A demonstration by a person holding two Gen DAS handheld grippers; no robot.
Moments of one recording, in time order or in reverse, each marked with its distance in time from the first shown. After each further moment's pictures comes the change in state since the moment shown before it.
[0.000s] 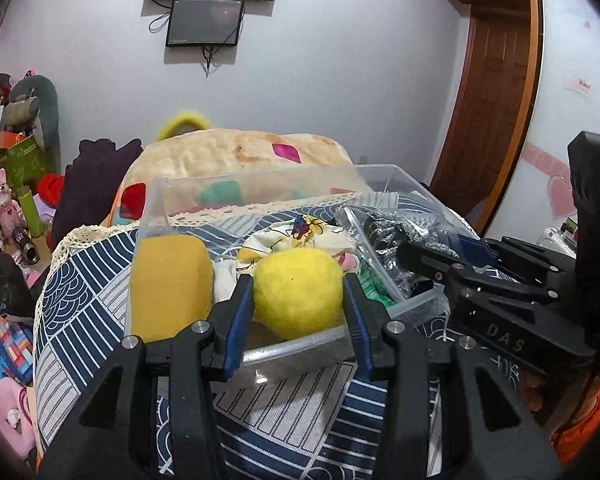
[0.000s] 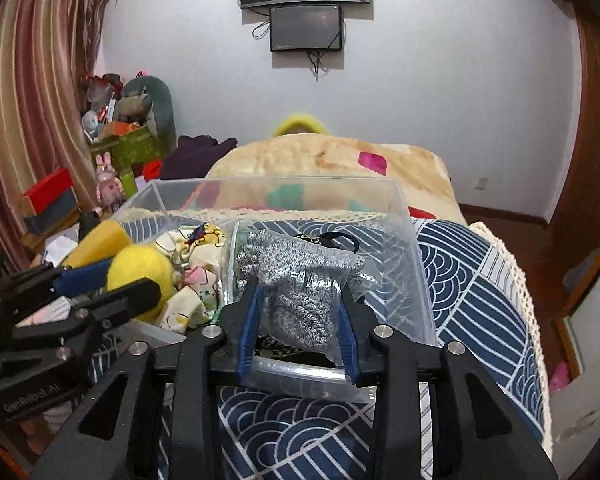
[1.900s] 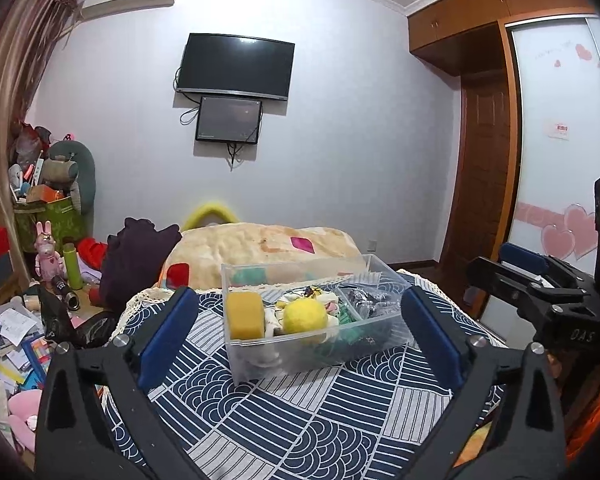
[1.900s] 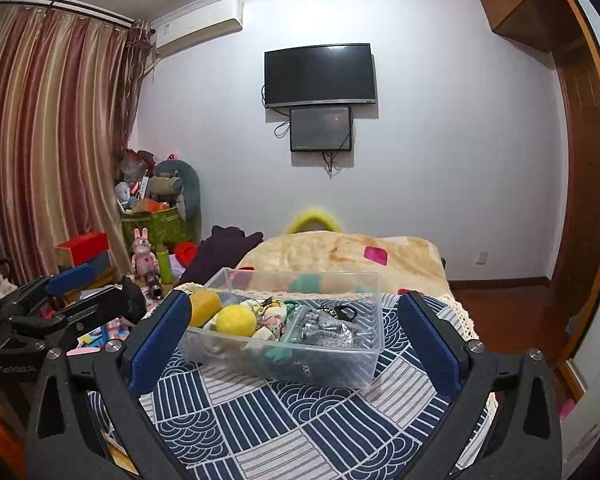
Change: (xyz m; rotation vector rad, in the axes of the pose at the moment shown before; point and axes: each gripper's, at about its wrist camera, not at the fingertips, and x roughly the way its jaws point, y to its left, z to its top) left arm -0.152 -0.013 -0.027 0.019 -0.360 0.075; right arm -0.123 0.014 -0.014 -0.005 -0.355 0.044
